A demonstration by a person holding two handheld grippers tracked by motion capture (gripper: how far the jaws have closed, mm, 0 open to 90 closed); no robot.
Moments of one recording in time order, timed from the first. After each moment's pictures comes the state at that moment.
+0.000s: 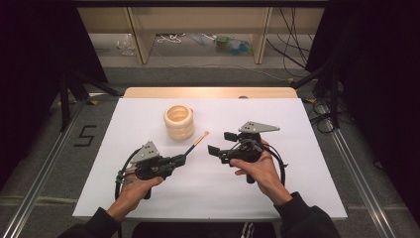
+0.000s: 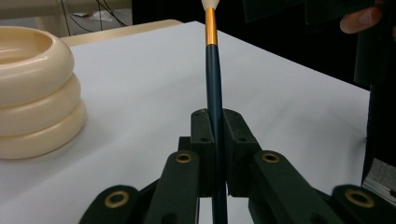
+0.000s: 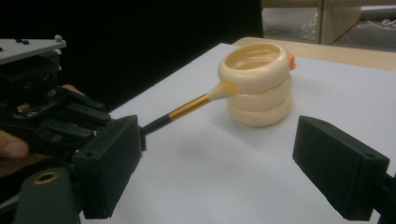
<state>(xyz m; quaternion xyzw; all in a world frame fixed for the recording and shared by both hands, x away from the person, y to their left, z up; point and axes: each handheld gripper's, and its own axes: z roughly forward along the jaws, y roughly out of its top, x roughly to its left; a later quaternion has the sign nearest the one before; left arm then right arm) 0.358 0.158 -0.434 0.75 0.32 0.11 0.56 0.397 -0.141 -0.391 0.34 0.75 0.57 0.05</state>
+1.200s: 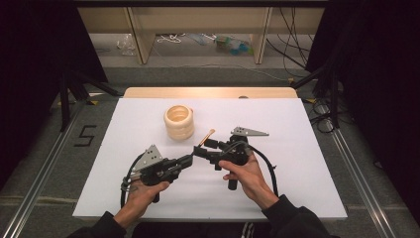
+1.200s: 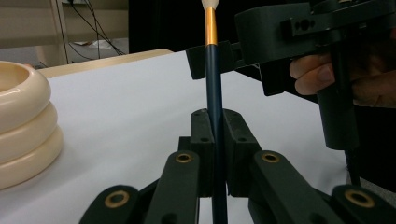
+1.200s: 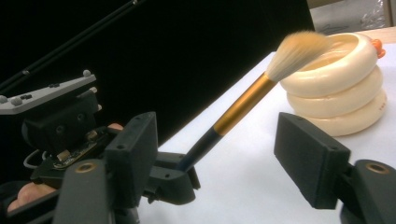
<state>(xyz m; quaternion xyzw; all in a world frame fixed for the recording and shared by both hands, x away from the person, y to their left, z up) 0.341 0.139 -0.428 0.72 0.31 0.13 0.61 0.396 -0.113 -0.411 0.35 0.68 0.64 -0.05</state>
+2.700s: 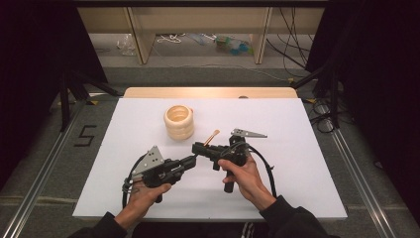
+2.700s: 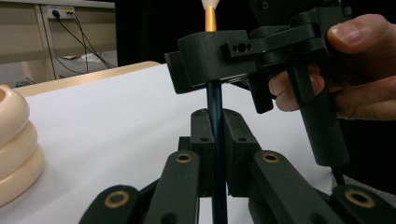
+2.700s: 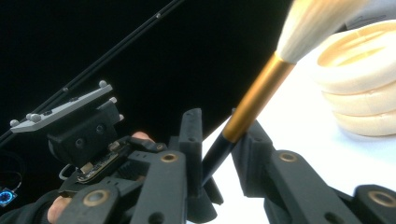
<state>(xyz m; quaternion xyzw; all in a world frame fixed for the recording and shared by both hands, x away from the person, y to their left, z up) 0.337 0.134 -0.424 0.72 0.28 0.13 0.63 0.393 -0.109 -0.413 0.35 0.66 0.66 -0.11</state>
